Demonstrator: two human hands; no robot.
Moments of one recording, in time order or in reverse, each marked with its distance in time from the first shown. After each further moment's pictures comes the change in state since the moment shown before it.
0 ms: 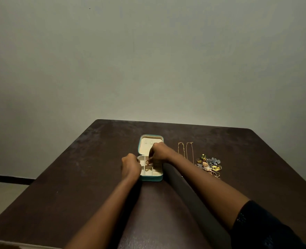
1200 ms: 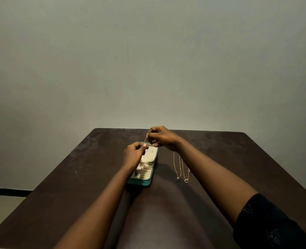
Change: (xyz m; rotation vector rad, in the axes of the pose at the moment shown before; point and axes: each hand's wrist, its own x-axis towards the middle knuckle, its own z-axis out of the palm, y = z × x) left_hand -0.004 0.043 -0.027 -0.476 -0.070 0.299; right_hand -0.029 -0.001 -0.071 0.918 0.089 -0.083
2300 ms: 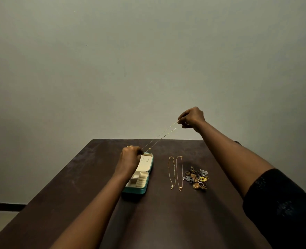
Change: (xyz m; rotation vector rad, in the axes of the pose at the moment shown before) left_hand -0.001 0.026 -0.009 0.605 0.066 0.351; right_hand -0.023 -0.039 -0.125 -0.131 0.653 0.052
